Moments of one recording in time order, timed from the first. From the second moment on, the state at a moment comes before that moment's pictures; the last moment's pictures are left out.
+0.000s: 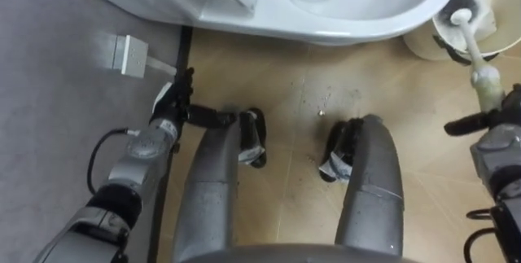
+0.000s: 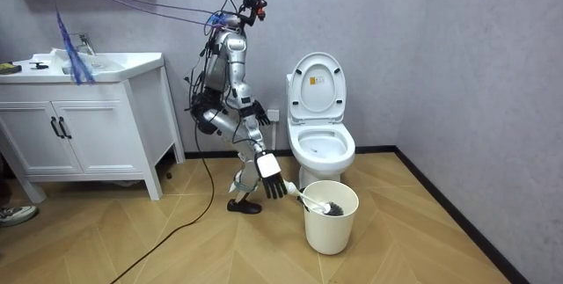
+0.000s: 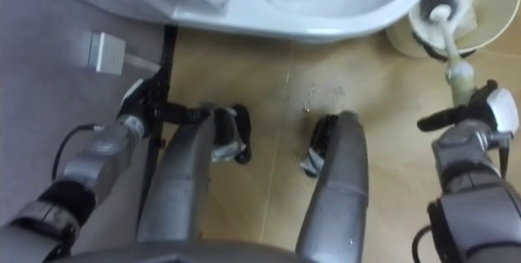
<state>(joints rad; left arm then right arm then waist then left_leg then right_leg) -0.20 0.29 -0.32 0.76 -0.32 -0.01 0.03 -0.41 -0.55 0.20 1.29 0.08 0.02 -0.43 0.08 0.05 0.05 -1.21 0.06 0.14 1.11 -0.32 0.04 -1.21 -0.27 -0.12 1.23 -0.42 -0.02</state>
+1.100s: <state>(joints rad) -0.16 0.31 -0.32 0.69 -0.38 -0.01 0.03 -0.39 -0.57 0.22 1.28 0.28 0.02 -0.40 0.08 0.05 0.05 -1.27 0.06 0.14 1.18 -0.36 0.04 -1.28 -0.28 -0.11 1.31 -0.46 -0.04</state>
